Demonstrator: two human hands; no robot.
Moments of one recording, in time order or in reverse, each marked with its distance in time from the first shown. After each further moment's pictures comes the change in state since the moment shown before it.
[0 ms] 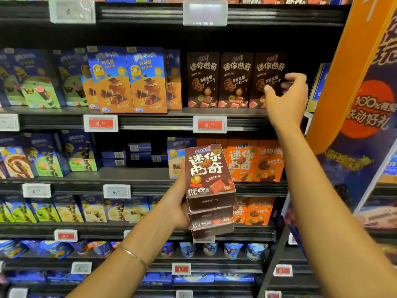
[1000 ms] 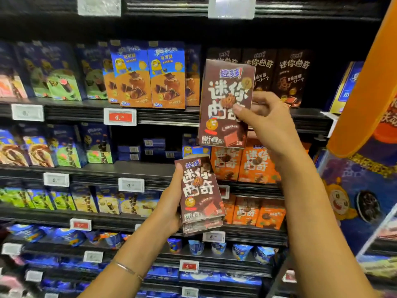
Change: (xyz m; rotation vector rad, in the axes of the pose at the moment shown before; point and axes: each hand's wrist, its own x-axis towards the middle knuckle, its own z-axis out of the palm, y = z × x) left_hand -0.015 -0.004 -0.037 0.070 0.153 0.340; right_hand -0.093 -0.069 -0.015 0.481 -0.625 0.161
